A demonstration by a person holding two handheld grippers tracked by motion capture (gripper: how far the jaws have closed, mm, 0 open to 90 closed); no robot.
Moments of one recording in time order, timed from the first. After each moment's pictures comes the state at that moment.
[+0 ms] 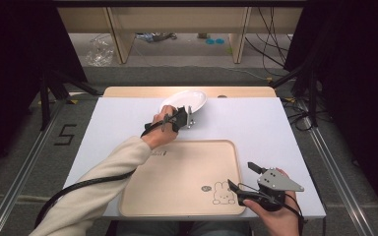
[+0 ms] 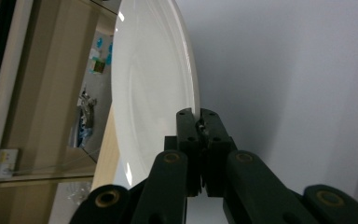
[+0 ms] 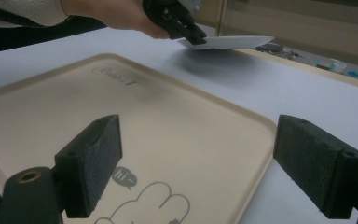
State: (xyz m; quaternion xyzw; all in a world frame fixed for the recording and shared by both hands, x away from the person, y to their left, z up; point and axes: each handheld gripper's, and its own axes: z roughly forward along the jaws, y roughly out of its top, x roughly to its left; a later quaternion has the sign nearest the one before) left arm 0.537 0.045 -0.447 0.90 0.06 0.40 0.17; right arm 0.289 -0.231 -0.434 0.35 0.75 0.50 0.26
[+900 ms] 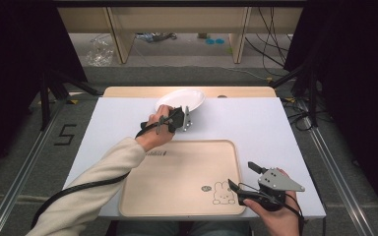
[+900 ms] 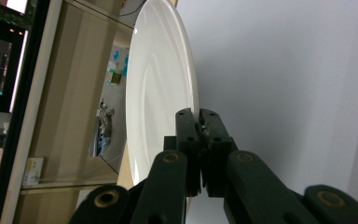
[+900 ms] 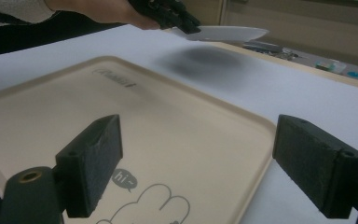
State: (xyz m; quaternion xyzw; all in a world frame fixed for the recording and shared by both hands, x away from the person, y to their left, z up) left arm 0.520 0.055 -0.431 0.88 0.03 0.43 0.18; right arm 0.289 -0.232 -0.434 0.35 0.75 0.50 0.26
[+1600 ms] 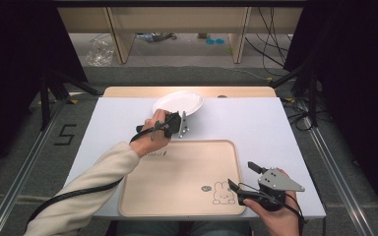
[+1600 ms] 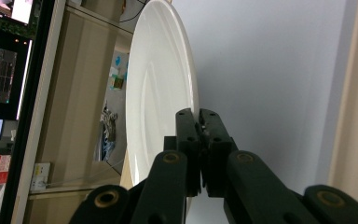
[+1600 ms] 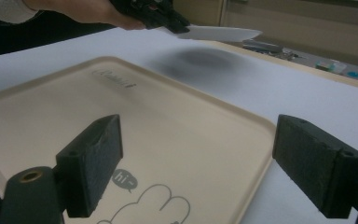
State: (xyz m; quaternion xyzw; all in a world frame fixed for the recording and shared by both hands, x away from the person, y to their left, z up) left arm 0.498 0.065 -0.430 0.88 0.01 0.44 0.18; right arm 0.290 -0.232 -0.434 0.34 0.75 0.51 0.26
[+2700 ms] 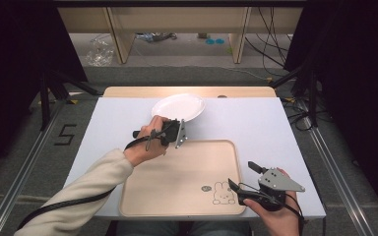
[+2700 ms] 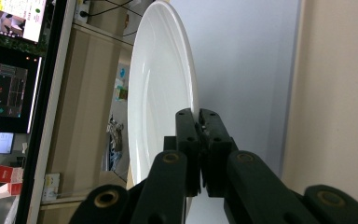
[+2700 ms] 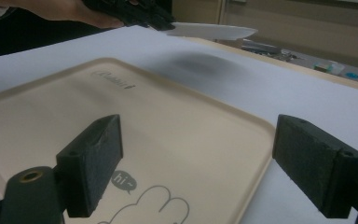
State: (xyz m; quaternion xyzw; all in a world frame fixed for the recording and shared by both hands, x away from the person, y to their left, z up) left arm 0.463 0.069 -0.419 0.88 -0.01 0.44 0.19; right arm 0.290 -0.232 -0.433 0.34 0.74 0.51 0.27
